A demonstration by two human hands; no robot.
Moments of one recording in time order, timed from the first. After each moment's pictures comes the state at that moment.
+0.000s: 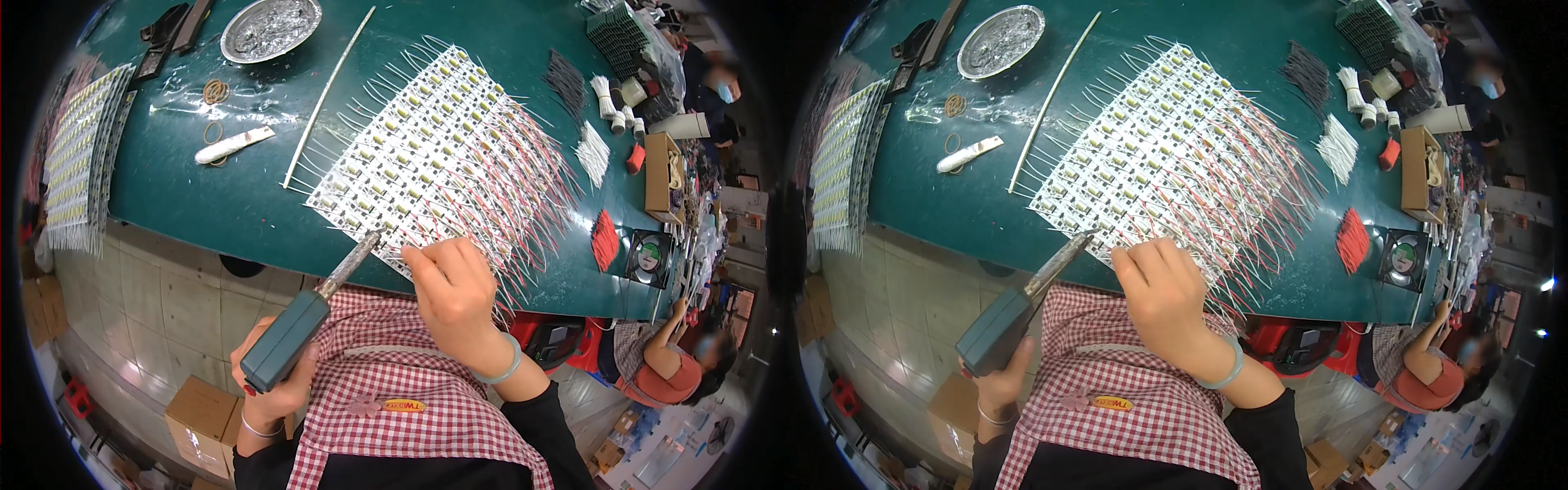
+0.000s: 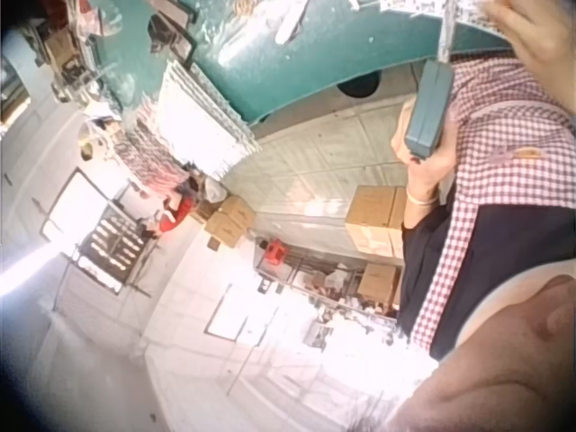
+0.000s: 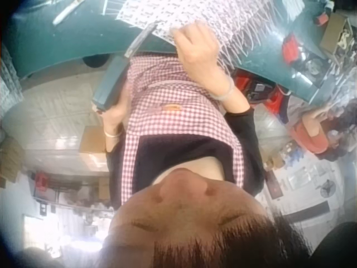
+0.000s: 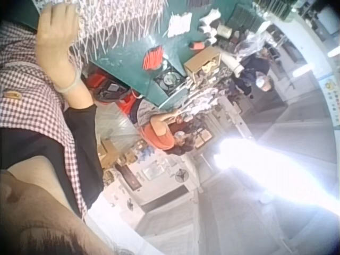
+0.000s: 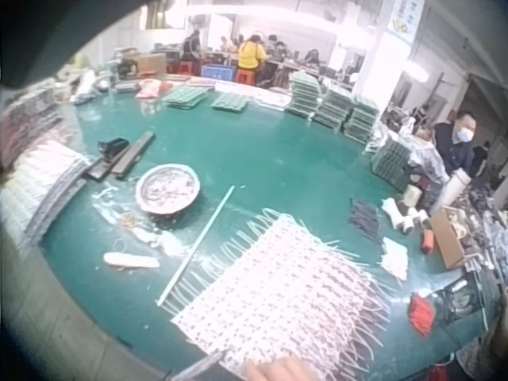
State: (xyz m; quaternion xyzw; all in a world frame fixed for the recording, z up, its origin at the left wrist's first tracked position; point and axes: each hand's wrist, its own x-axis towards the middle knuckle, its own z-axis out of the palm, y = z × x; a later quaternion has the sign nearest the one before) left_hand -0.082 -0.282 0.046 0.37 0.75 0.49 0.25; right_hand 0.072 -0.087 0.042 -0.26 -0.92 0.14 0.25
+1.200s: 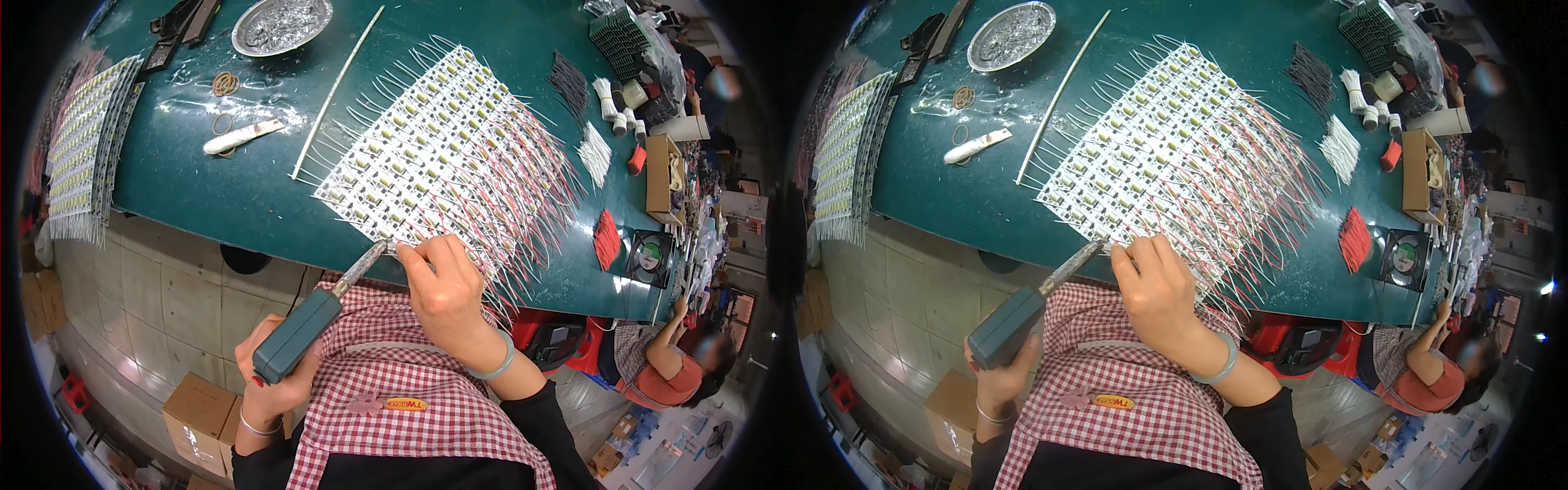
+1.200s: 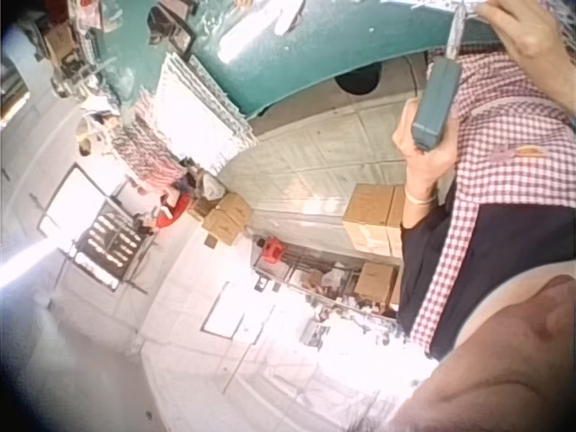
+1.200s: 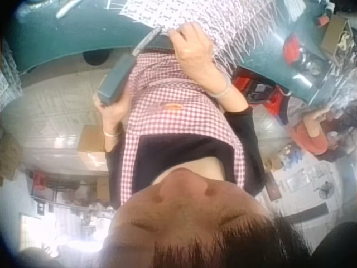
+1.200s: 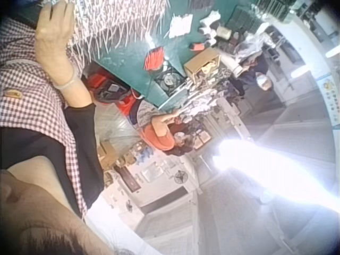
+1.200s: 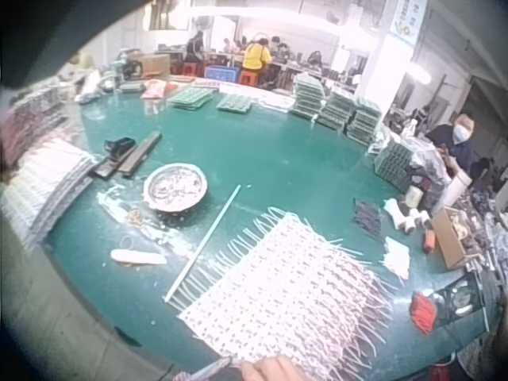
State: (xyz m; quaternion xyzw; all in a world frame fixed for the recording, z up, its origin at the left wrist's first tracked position) left_hand -0.084 -0.285 0.044 0.42 0.74 0.47 0.22; right_hand 0.071 -0.097 0.025 -0.25 -0.93 0.13 0.23
